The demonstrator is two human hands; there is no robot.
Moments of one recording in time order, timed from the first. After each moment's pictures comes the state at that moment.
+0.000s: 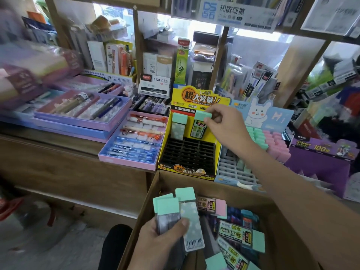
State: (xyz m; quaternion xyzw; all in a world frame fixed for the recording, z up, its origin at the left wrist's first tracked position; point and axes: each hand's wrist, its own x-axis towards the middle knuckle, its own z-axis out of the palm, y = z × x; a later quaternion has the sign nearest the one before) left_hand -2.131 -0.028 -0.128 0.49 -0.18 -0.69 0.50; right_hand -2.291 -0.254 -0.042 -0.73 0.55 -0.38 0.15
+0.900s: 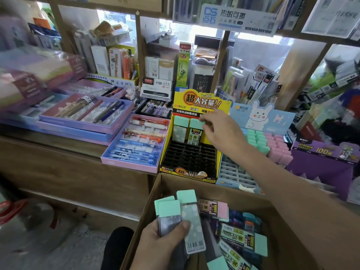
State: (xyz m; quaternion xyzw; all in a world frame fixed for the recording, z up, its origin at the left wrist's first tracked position) left_hand -2.128 -0.031 -0.136 0.50 -0.19 -0.68 0.49; right_hand -2.286 -0.255 -0.048 -0.81 0.53 -0.24 0.02
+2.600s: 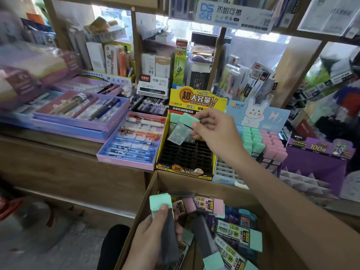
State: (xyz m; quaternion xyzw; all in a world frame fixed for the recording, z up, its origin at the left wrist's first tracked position) left_hand -2.125 -0.032 -0.141 0.53 -0.16 -0.65 0.51; right_hand -2.274 -0.212 -0.040 -0.67 0.46 -0.46 0.35
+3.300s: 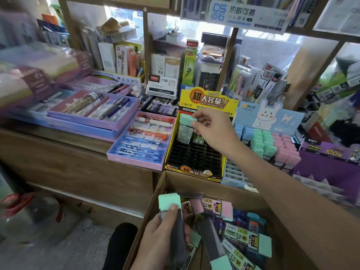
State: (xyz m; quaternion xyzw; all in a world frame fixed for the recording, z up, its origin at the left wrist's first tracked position) left_hand -2.124 -0.035 -0.145 0.55 -0.18 -0.65 0.50; right_hand -2.254 -0.253 -0.053 -0.76 0.47 -0.39 0.23
